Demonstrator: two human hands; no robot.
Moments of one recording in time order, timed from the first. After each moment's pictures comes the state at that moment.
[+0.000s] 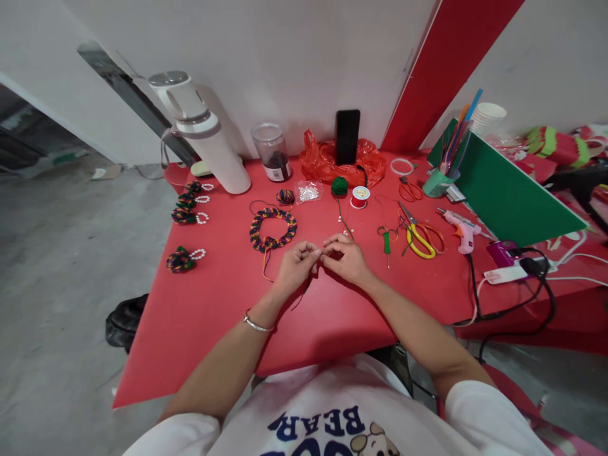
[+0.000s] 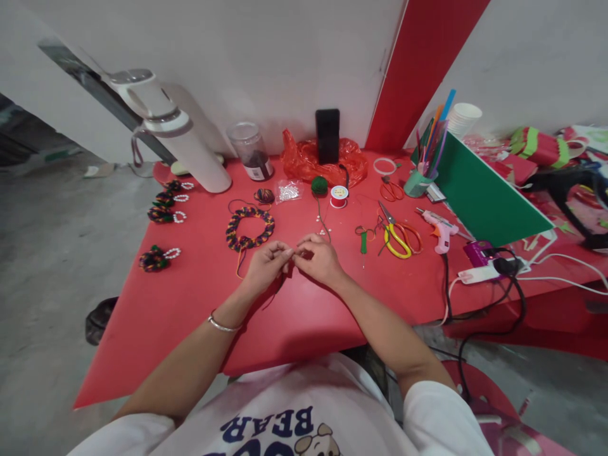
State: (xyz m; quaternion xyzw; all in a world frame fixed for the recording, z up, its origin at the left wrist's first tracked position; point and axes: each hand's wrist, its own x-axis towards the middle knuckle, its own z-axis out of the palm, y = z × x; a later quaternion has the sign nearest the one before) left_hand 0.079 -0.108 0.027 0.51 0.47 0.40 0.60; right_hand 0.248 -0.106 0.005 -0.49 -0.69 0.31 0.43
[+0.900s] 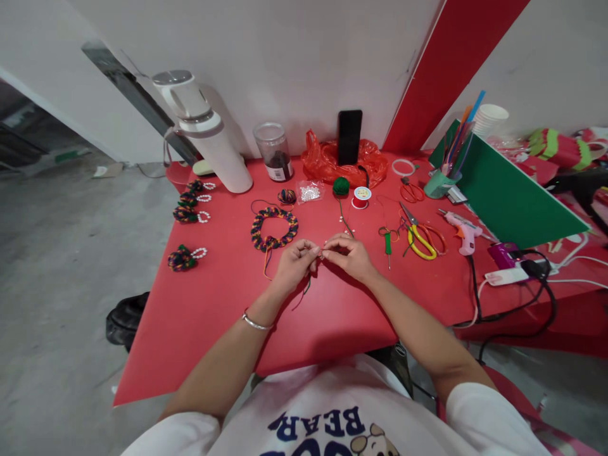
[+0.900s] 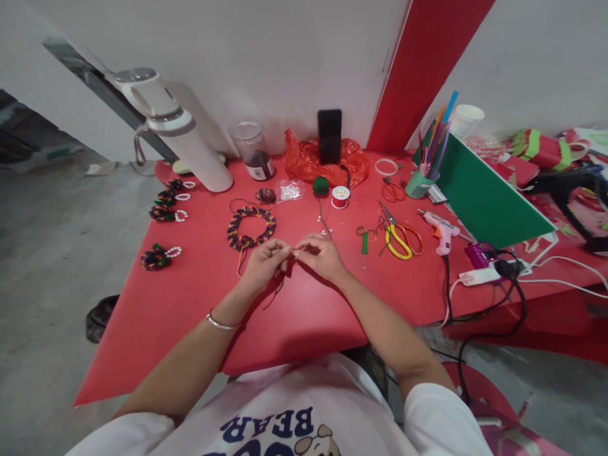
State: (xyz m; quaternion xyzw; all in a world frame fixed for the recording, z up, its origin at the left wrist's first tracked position) left_hand 0.076 -0.106 0.029 0.47 0.45 0.42 0.63; right_hand 0.253 -0.106 0.024 -0.47 -0.63 0.42 0.45
